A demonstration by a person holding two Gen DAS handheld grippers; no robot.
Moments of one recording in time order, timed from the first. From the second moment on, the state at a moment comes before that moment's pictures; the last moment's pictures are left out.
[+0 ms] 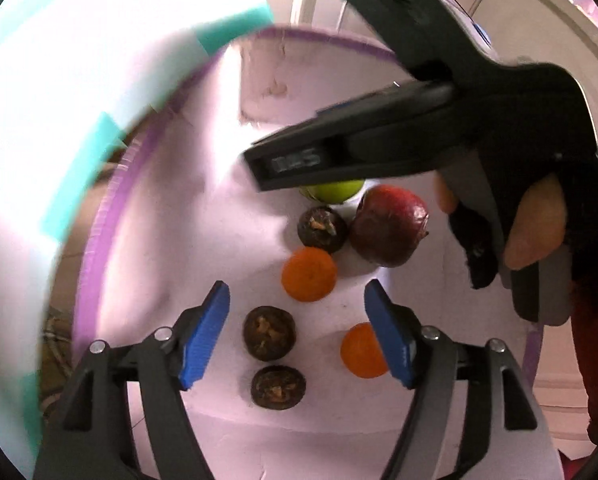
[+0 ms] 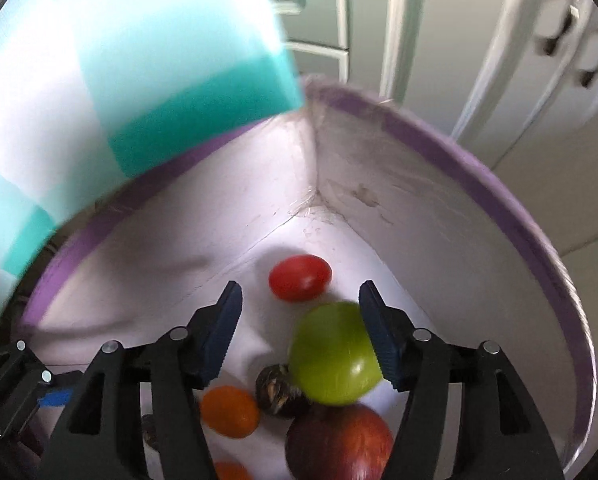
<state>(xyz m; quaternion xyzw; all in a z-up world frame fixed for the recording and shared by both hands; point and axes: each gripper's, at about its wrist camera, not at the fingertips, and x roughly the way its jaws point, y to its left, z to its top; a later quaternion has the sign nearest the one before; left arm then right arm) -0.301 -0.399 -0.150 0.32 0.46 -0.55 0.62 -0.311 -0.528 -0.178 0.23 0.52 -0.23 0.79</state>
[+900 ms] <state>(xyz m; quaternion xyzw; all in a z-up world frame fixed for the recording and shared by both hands) -0.019 -0.061 0.093 -0.05 0.31 -0.17 0.93 -0.259 -0.336 0.050 0.12 0.34 -0.10 0.93</state>
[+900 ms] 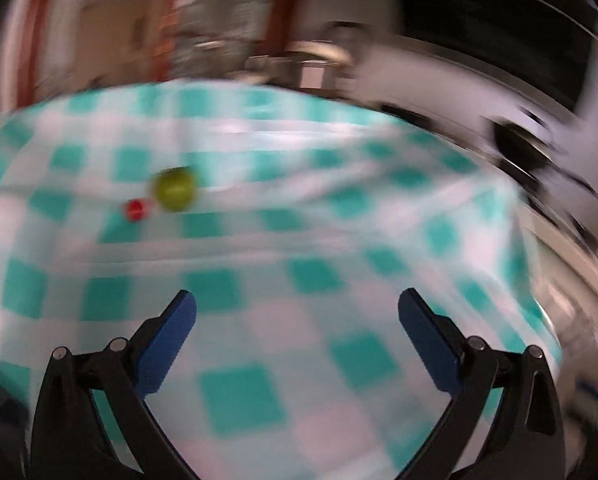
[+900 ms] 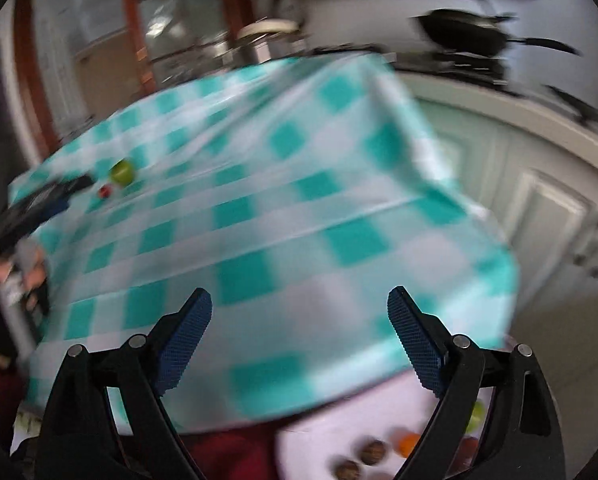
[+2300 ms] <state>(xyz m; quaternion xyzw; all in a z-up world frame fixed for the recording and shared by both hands) 0.074 0.111 0.039 -0.29 0.26 0.13 0.91 0.237 -0.085 0.011 0.12 0.39 0.06 0.91</state>
